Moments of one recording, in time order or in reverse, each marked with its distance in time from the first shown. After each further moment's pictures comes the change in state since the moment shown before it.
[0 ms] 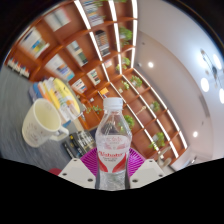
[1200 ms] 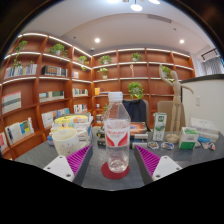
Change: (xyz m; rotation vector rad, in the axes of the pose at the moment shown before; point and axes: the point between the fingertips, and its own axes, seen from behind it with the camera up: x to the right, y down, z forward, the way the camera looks) arm -0.073 0.054 -0.068 -0.117 -0.203 0.997
